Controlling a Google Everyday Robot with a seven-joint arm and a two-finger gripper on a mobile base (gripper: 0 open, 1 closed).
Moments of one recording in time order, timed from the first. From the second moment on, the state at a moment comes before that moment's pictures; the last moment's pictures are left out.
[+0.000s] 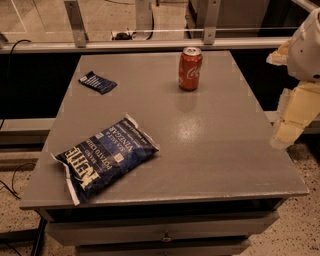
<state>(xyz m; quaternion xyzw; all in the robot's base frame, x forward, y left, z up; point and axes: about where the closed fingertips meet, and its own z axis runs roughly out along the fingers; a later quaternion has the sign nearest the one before) 0.438 -0.215 0.981 -0.60 0.78 -0.04 0.17</state>
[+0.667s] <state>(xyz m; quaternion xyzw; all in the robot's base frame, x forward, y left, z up) 0.451 -0.189 0.965 -0.62 0.77 -0.02 0.18</state>
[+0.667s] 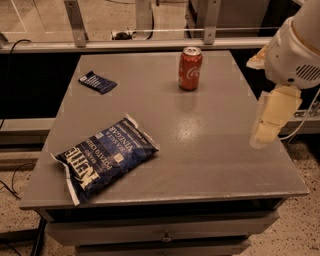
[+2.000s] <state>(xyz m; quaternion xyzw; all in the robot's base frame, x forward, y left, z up) 0.485 -0.014 0.852 -0.67 0.67 0.18 0.26</state>
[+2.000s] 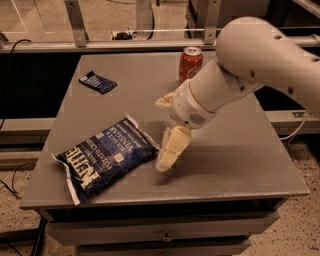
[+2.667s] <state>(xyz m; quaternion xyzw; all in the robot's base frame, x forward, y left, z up) 0.489 0.056 0.833 -0.66 0.66 0.25 0.28</state>
